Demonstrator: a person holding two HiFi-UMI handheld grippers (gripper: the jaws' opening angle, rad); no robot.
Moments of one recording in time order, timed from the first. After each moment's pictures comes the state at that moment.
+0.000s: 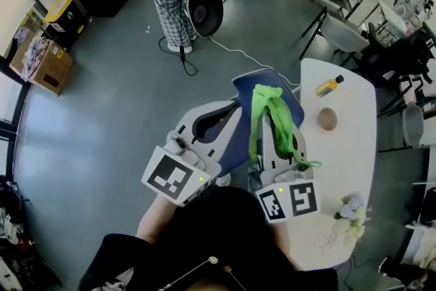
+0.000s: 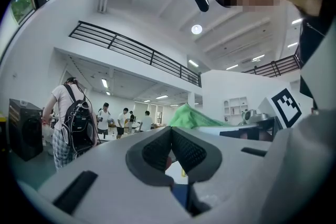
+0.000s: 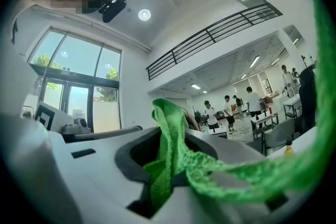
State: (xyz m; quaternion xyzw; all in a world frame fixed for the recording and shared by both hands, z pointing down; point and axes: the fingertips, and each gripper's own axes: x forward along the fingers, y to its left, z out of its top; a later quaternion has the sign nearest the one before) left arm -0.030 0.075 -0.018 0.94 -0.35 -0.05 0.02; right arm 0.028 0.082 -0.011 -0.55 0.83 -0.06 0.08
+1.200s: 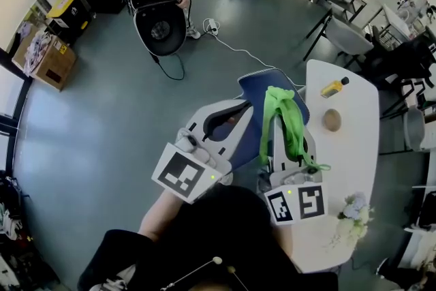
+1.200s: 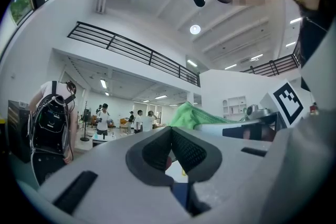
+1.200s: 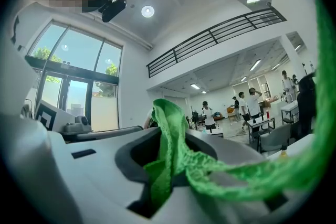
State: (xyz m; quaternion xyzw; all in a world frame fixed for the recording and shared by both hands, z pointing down) left arm -0.033 0.079 -0.015 0.94 -0.34 -0.05 0.02; right arm 0.027 0.089 -0.014 -0.56 0.82 -0.05 0.06
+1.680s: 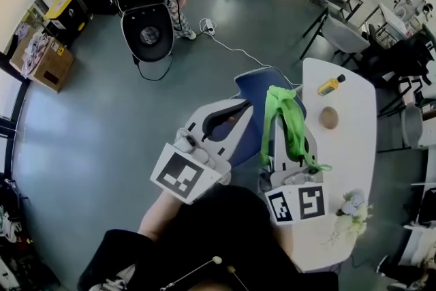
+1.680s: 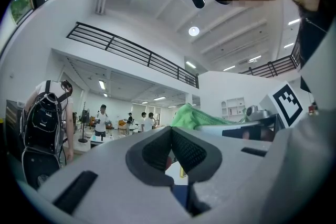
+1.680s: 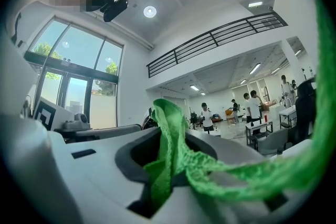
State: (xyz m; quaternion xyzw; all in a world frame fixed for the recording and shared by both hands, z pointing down) left arm -0.028 0.085 -0.022 0.94 -0.33 -0.06 0.02; right arm 0.034 0.097 -0.018 -0.57 0.82 -0.03 0.05
